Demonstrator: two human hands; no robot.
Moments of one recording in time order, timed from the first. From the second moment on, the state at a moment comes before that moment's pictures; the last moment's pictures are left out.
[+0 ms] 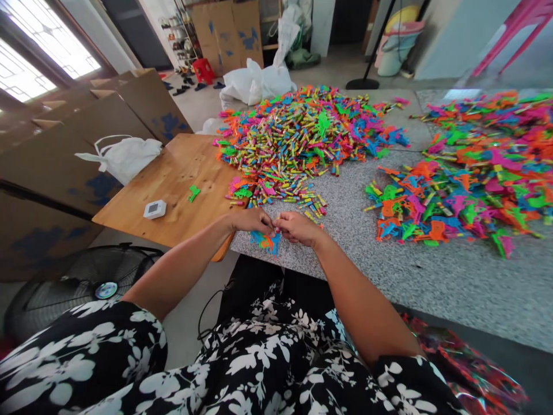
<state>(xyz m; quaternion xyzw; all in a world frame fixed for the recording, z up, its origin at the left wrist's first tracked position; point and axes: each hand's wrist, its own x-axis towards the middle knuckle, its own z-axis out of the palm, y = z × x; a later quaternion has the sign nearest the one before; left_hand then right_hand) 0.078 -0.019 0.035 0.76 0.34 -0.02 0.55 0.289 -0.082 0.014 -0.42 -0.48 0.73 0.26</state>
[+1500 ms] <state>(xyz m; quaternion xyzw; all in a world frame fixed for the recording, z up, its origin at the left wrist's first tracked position) 0.074 -0.040 0.041 0.69 0.37 0.20 0.59 0.300 -0.094 0.012 -0.48 -0.57 0.49 0.45</state>
